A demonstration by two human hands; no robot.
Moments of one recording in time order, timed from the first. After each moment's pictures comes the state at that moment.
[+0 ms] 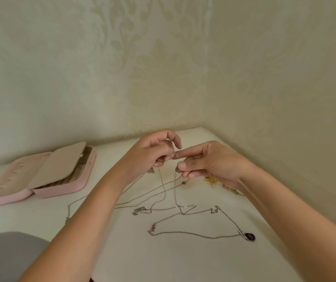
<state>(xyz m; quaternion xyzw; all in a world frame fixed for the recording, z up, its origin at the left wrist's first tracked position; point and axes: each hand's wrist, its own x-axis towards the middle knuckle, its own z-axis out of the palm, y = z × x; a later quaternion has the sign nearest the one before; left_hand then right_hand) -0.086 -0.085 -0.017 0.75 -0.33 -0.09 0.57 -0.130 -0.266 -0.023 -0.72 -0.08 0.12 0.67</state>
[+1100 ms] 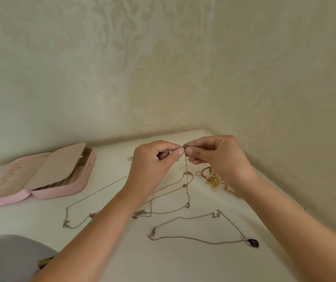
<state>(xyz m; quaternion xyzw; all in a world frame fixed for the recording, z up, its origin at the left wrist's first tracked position) -0.097 -0.101 -0.046 0.78 -0.23 0.14 0.57 -0.129 -0.262 -0.026 -0.76 -0.04 -0.12 0.64</state>
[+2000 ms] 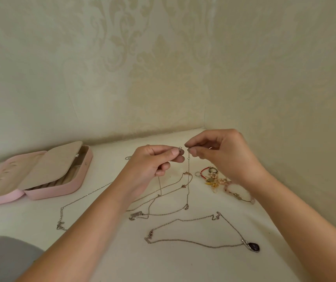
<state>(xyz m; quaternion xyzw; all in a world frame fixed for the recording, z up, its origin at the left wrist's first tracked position) -0.089 -0.095 -0.040 0.69 -0.15 -0.11 0.70 -0.126 -0.274 -0.022 -0.83 -0.10 -0.17 0.52</state>
